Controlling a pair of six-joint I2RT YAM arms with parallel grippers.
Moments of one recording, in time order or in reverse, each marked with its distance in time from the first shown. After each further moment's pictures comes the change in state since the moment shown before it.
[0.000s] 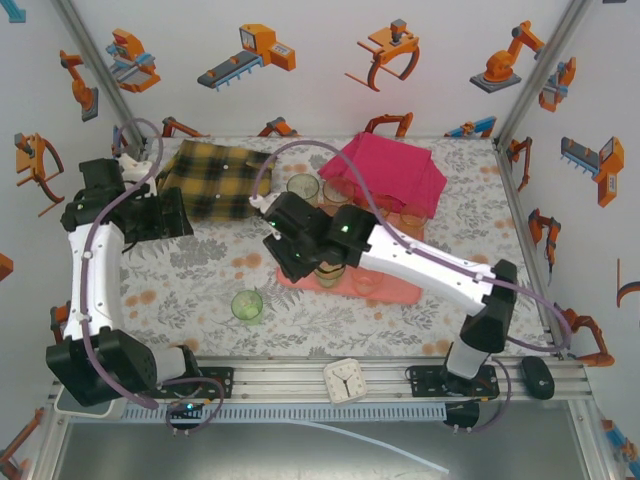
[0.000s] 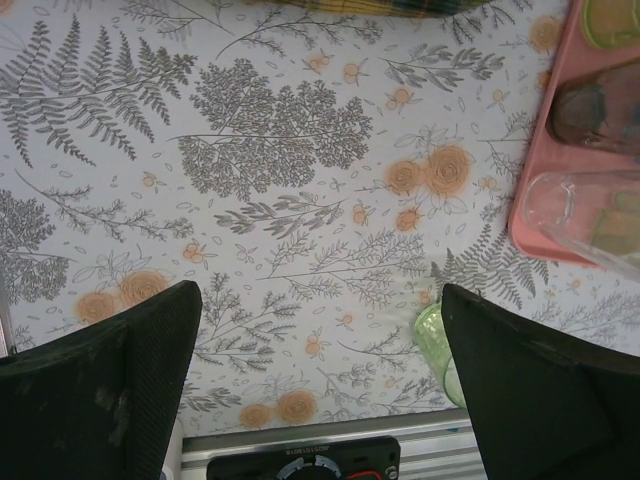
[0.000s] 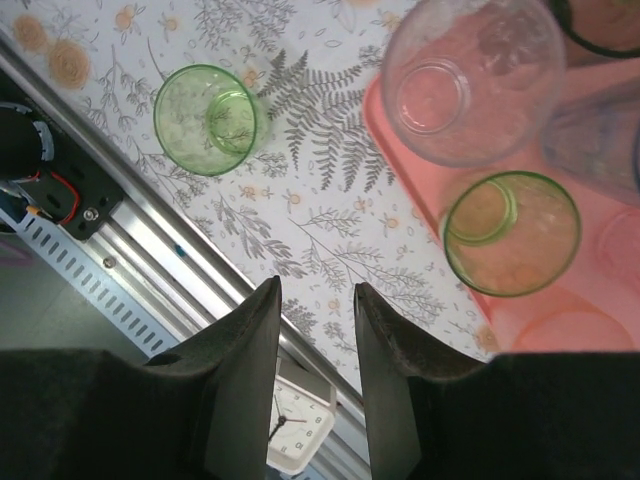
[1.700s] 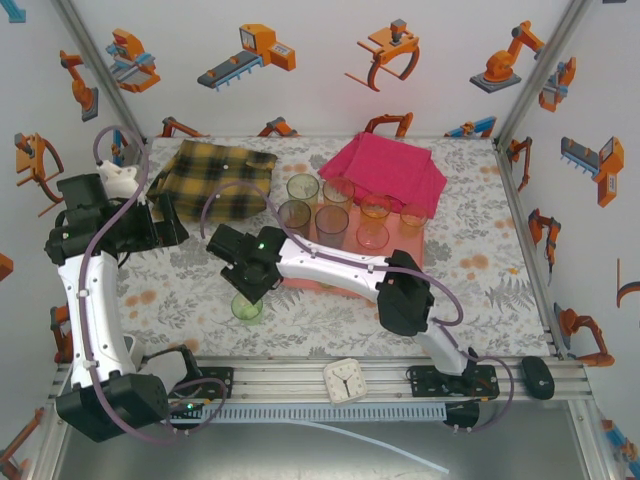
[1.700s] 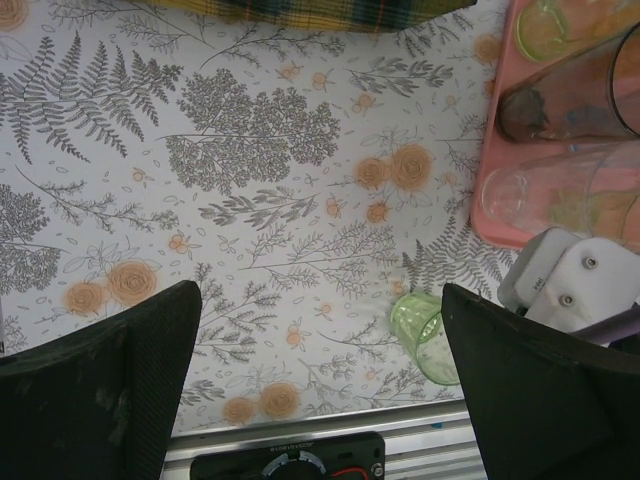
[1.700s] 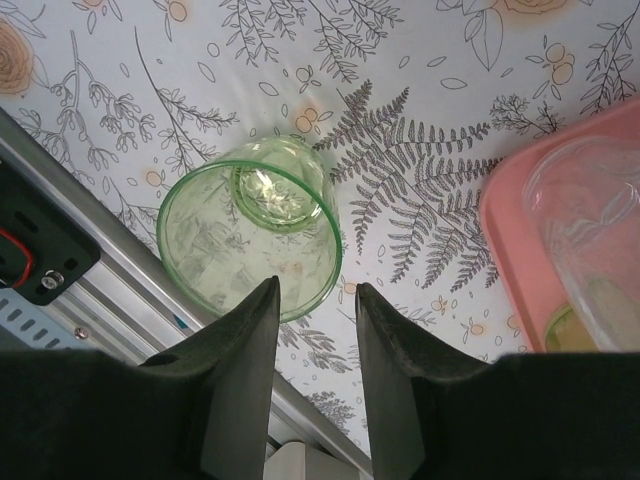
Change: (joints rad) left arm 0.049 -0.174 -0.029 -0.042 0.074 0.009; right arm 0.060 0.461 0.265 -0.002 -0.046 -0.027
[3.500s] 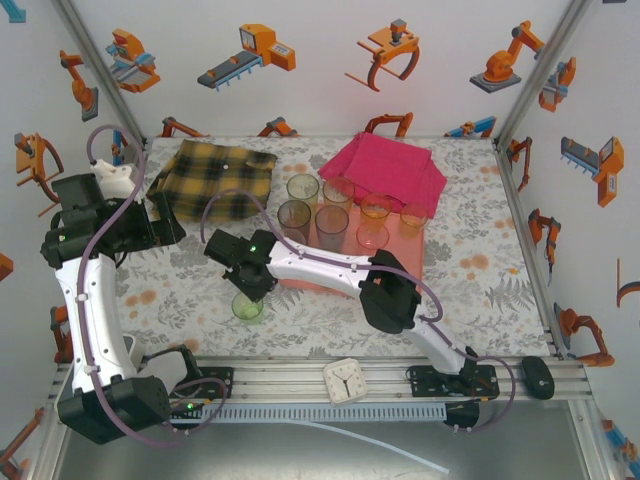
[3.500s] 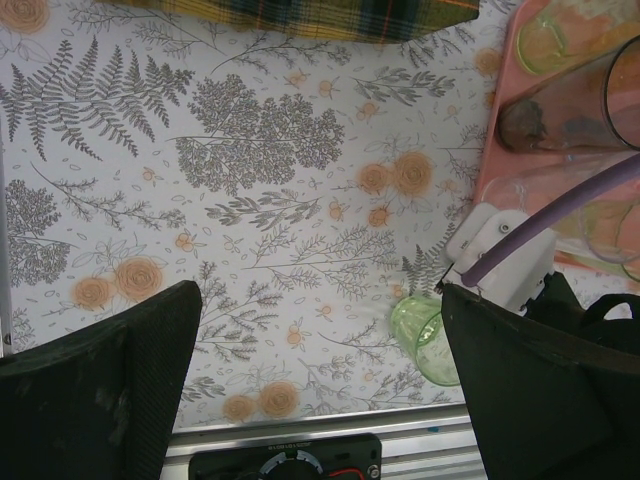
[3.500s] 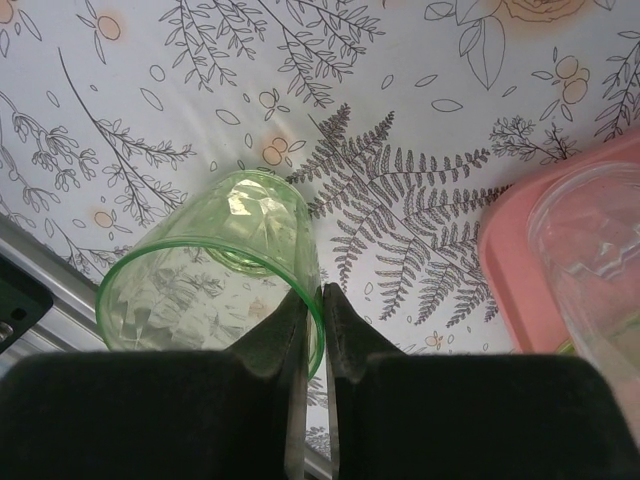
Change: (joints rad) left arm 0.013 -0.013 0.022 -0.011 -0.003 -0.016; right arm -0.010 0.104 0.049 -0.006 0.025 0.003
